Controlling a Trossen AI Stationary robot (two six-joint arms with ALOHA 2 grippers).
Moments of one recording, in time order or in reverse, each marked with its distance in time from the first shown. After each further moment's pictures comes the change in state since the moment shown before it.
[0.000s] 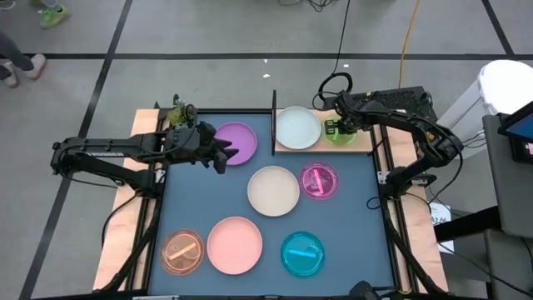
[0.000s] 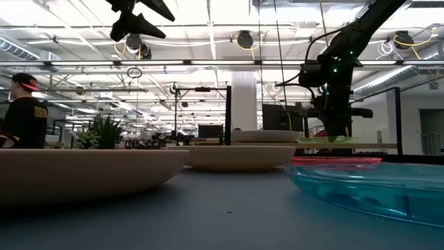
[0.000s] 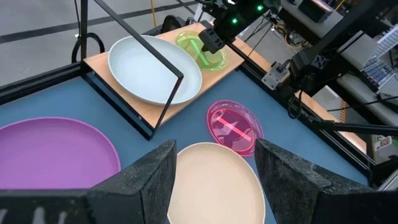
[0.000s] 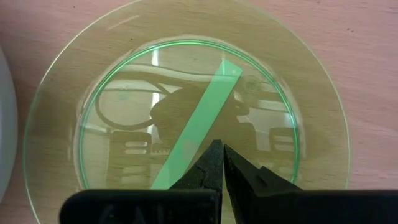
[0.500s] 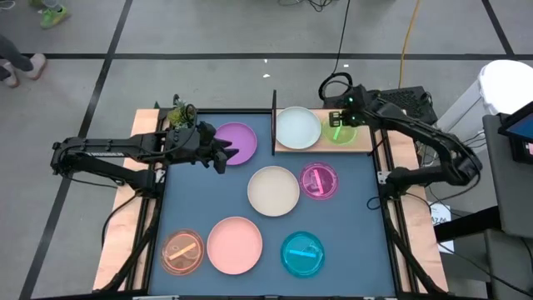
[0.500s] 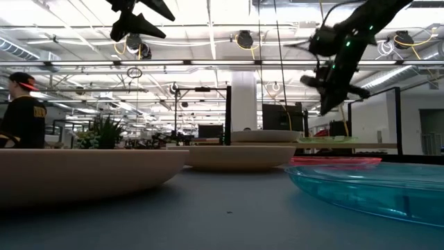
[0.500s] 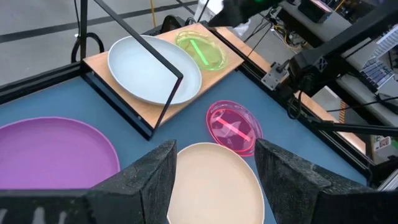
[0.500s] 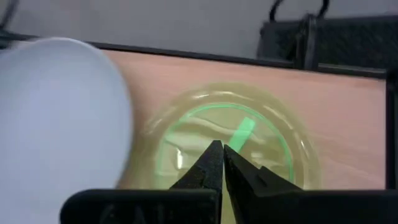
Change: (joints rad) left arm 0.000 0.000 0.000 0.002 0.001 -0.004; right arm 0.027 -0.304 -0.005 0.085 -0.029 -0.053
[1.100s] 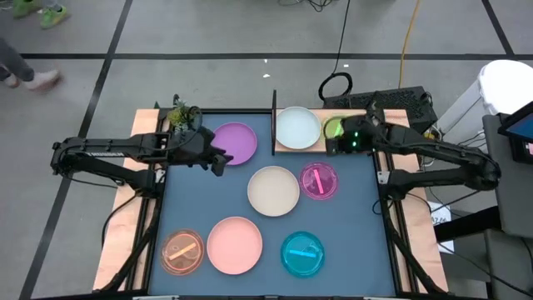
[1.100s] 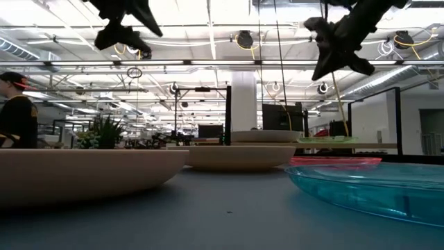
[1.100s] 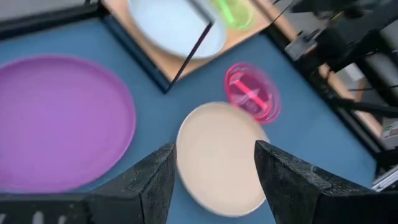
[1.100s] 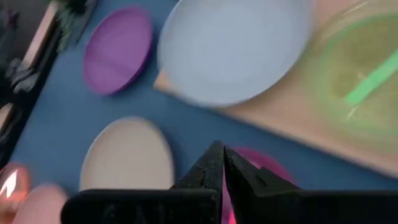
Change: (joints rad) left arm 0.000 0.000 0.000 -0.192 0.052 -0.159; right arm 0.525 -0.249 0.002 -0.121 -0.054 0.365
